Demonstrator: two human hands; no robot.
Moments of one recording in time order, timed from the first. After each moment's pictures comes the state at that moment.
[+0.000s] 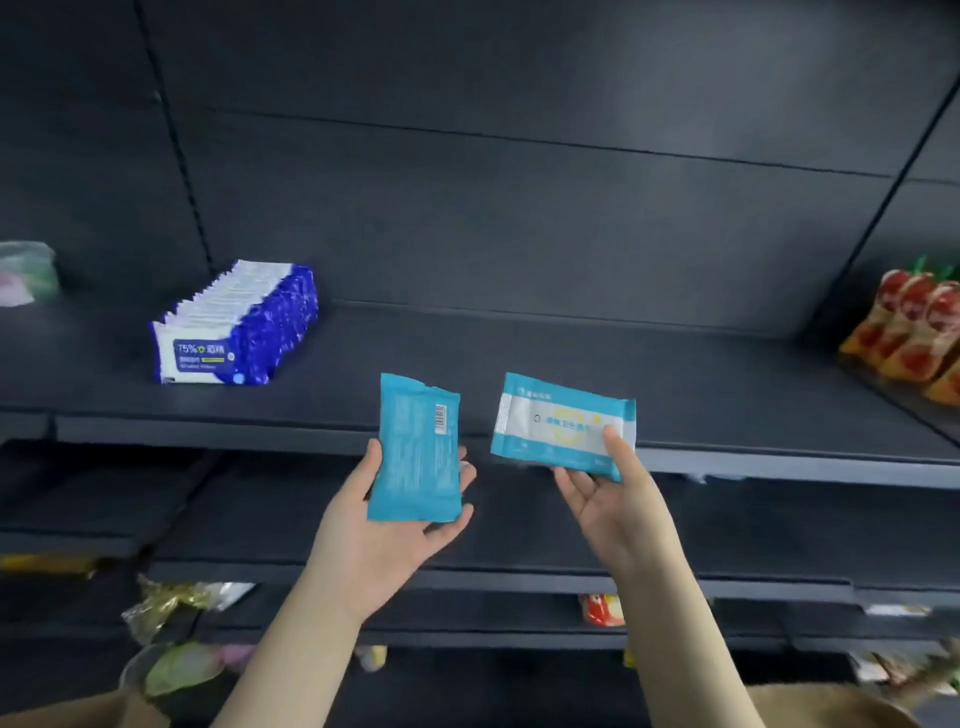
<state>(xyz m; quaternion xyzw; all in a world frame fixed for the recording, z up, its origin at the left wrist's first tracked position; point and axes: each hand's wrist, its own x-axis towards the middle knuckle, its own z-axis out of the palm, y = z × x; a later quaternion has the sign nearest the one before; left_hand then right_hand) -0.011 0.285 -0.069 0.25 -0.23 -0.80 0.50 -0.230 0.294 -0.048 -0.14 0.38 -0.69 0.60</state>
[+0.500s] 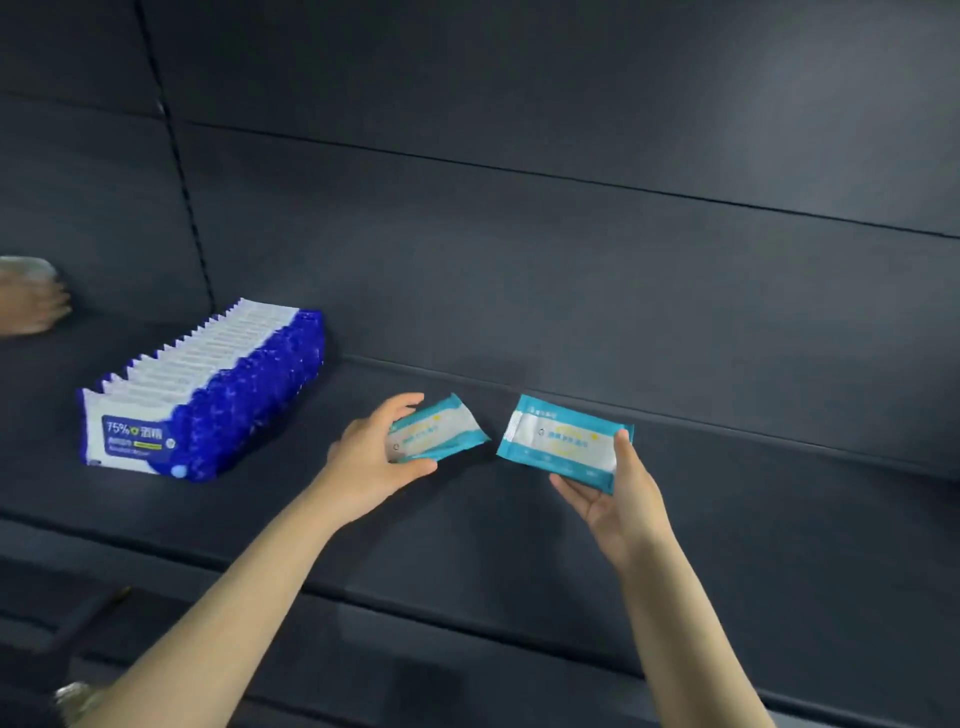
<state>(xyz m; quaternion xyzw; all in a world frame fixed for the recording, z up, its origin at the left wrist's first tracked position) 0.001 0.024 -0.059 0.61 -0.66 -0.27 0.35 -0.262 0.034 -0.046 -0.22 0.45 -0.62 0.60</state>
